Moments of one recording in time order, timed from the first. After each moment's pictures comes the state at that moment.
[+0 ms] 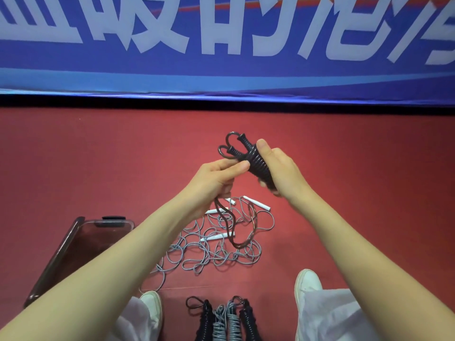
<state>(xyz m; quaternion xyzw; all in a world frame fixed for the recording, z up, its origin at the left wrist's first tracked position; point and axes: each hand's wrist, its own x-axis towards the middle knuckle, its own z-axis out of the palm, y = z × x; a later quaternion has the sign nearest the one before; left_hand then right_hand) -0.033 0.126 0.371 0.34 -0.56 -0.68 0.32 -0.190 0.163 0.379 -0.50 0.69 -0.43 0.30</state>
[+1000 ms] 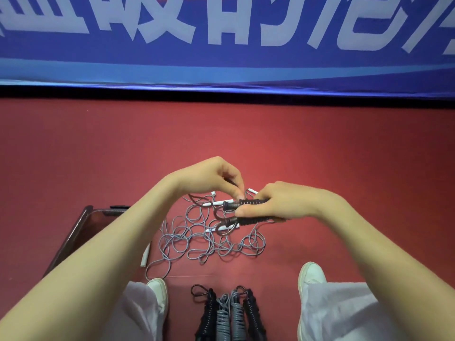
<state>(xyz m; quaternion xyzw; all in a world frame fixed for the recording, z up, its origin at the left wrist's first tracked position) -0.011 0.097 0.372 0.28 -0.83 -0.47 0.06 -0.185 0.192 0.384 -0.68 0.65 0.03 0.34</state>
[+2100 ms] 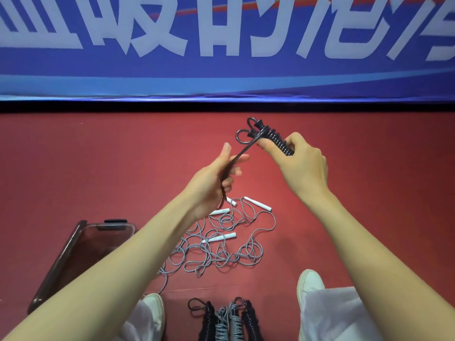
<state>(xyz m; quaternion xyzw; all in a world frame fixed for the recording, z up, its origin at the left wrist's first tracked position) -0.044 0.119 0.370 0.34 -0.48 -0.74 0.33 -0.204 0.174 0.398 -0.48 0.79 -0.39 0.04</state>
